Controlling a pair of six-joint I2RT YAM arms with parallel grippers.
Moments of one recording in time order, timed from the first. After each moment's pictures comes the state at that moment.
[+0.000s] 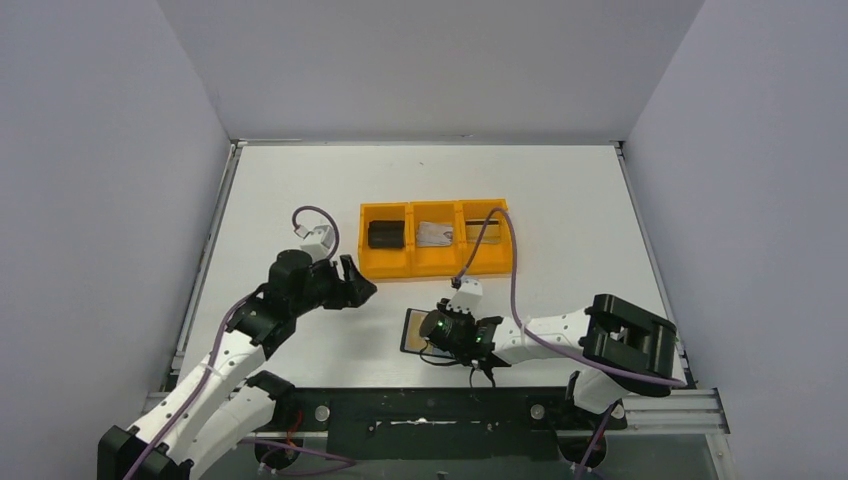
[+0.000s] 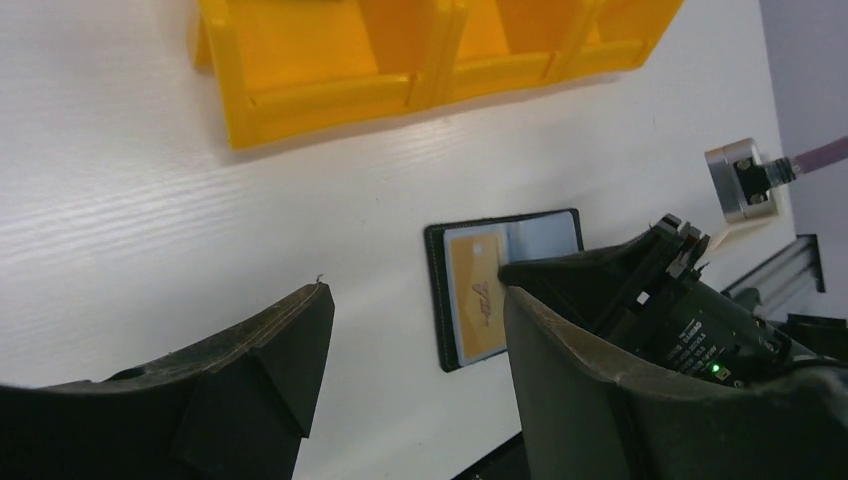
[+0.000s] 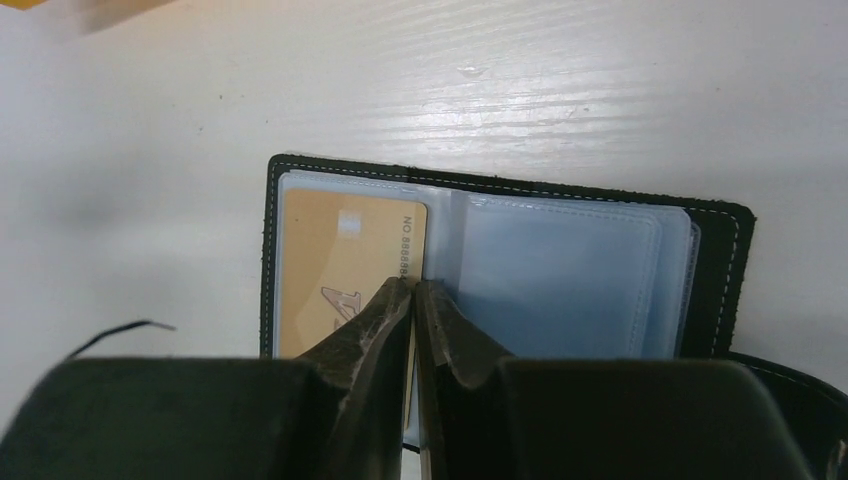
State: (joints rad) left arm -0.46 0.78 0.57 -0.33 0.15 -0.53; right arm 1.20 1.55 0.67 -0.11 0.58 1.22
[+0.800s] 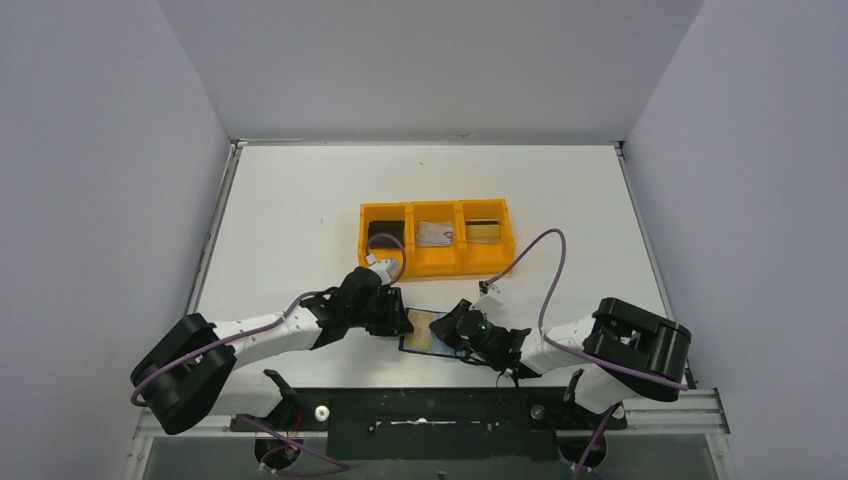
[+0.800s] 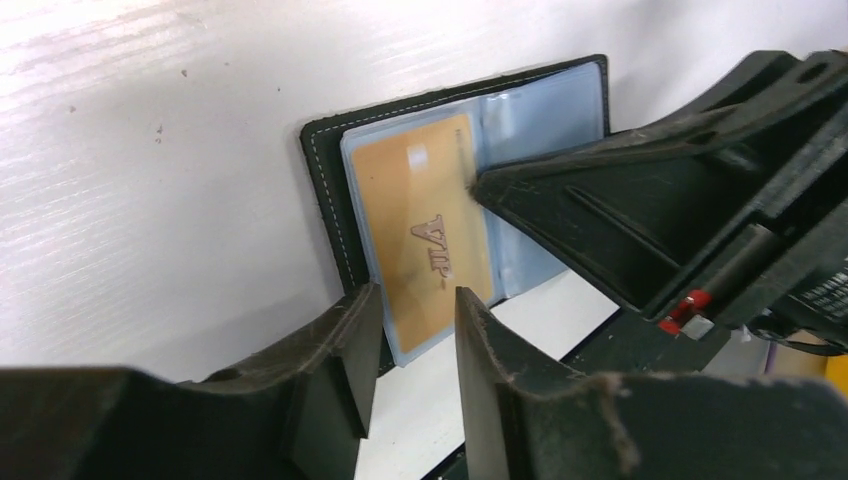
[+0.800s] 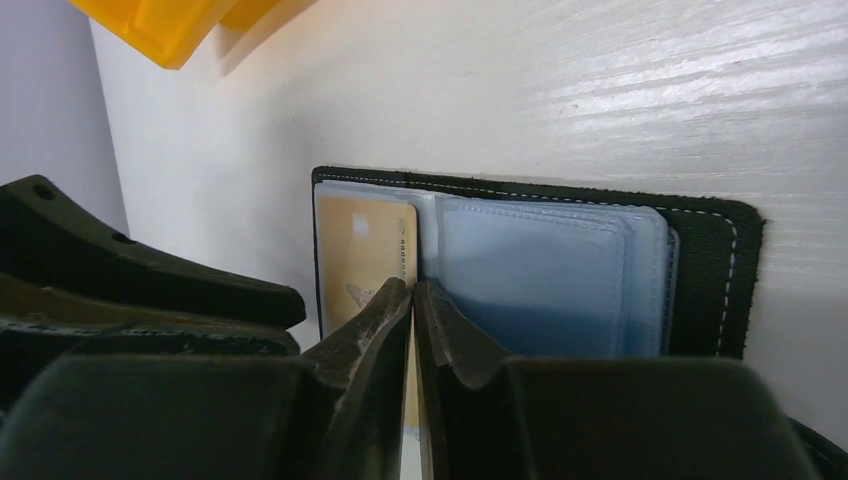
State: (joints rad) left arm -0.79 1.27 0.48 0.02 0.18 -0.73; right arm 1.09 1.48 0.33 0.49 0.37 1.31
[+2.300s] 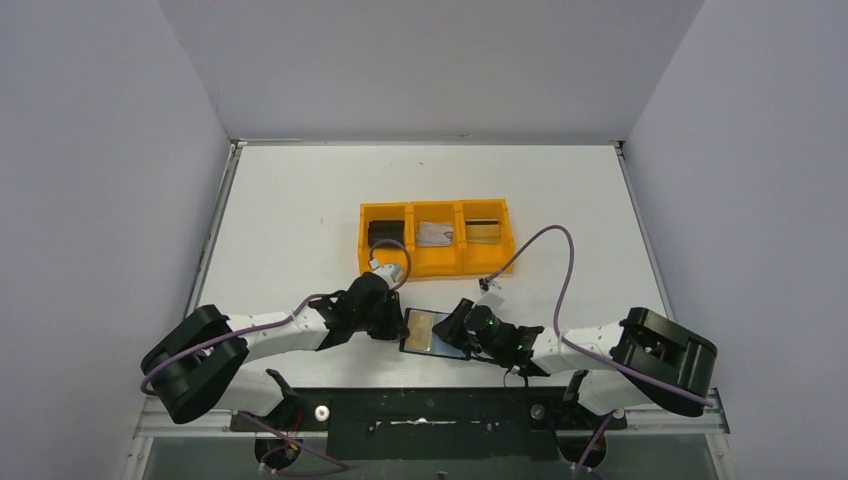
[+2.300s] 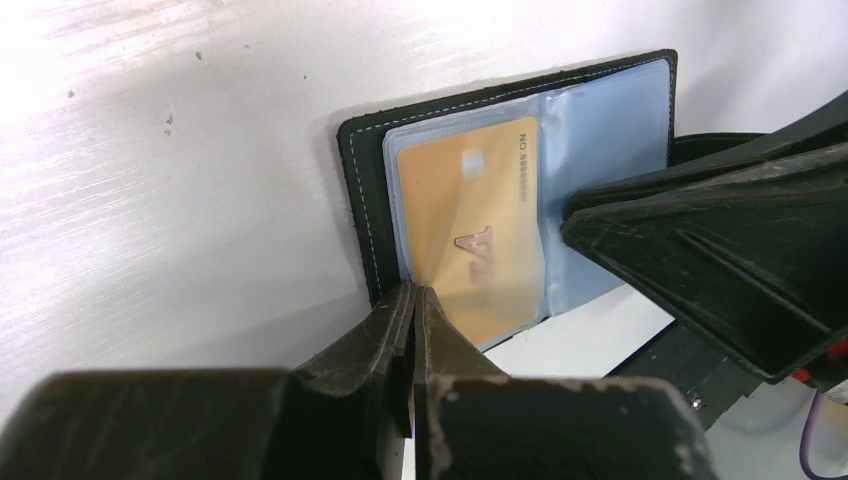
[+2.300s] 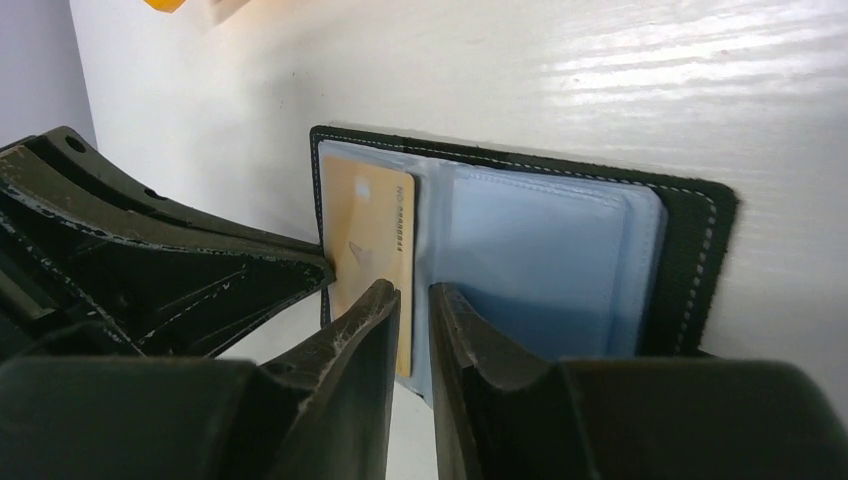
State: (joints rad) left arm -0.84 1.36 0.48 0.04 0.11 -0.73; right arm 1.05 1.32 0.29 0.37 0.26 1.23
